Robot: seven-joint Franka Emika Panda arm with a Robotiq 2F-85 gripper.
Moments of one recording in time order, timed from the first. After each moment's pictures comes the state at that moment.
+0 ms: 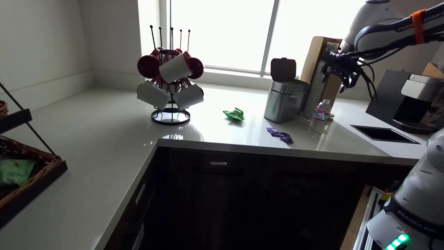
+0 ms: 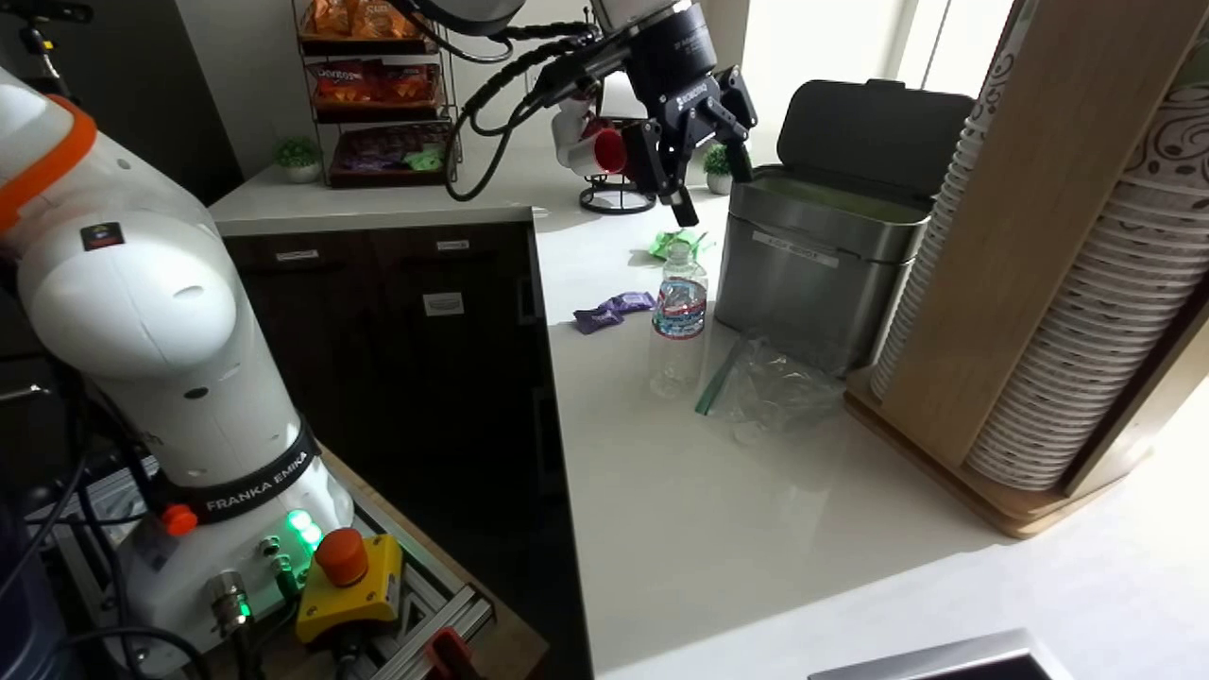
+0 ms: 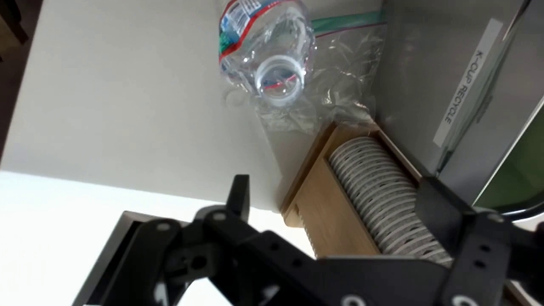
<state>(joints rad) -0.22 -0.55 -0.33 -2.51 -0.57 2.32 1.52</state>
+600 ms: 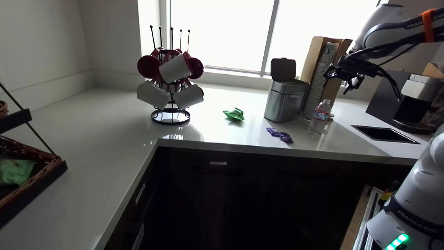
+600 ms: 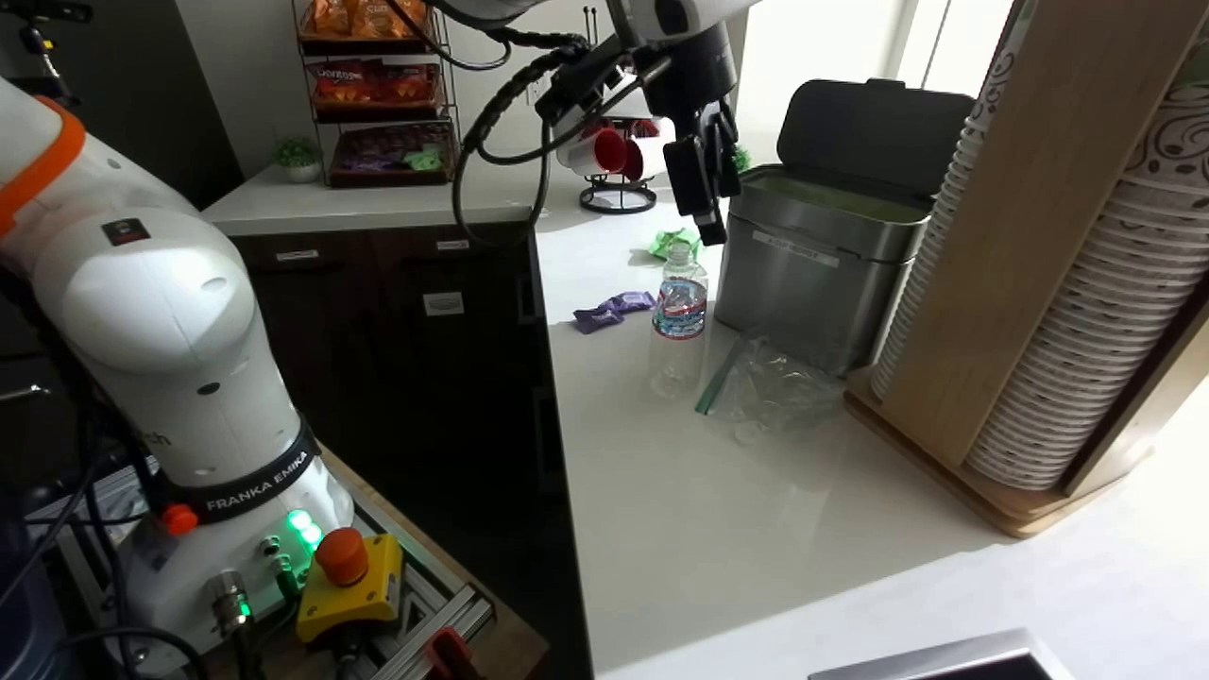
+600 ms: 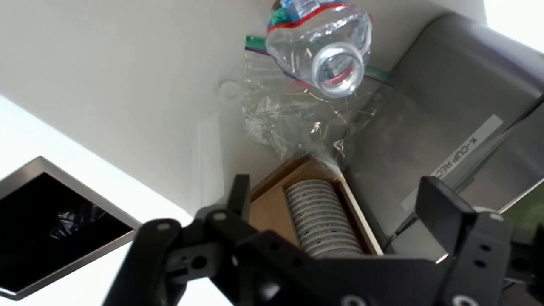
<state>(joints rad) -0.10 -0.59 -0.54 -2.52 -0.48 2.36 0.91</state>
